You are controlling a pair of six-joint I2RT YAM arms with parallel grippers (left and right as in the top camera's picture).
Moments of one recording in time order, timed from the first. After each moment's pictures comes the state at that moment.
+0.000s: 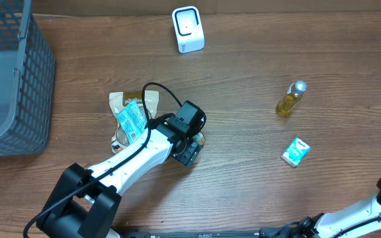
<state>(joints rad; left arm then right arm) -0.64 1.67 0.99 -0.68 -0.07 -0.07 -0.84 1.96 2.17 -1.32 0.10 0.33</state>
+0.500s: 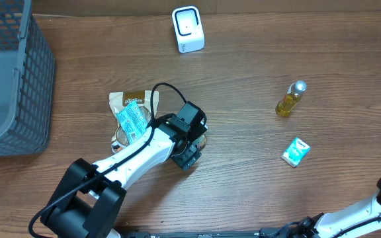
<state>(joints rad) -0.64 1.71 0.99 -0.68 -0.08 0.16 -0.84 1.96 2.17 -1.32 0.10 0.33</state>
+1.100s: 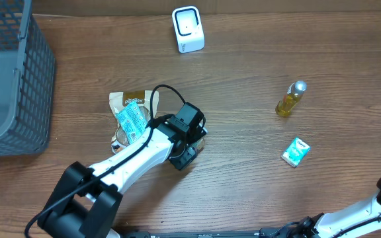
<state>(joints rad) -0.64 1.67 1.00 -0.76 -0.05 0.18 -0.84 1.96 2.17 -1.32 0.10 0.33</state>
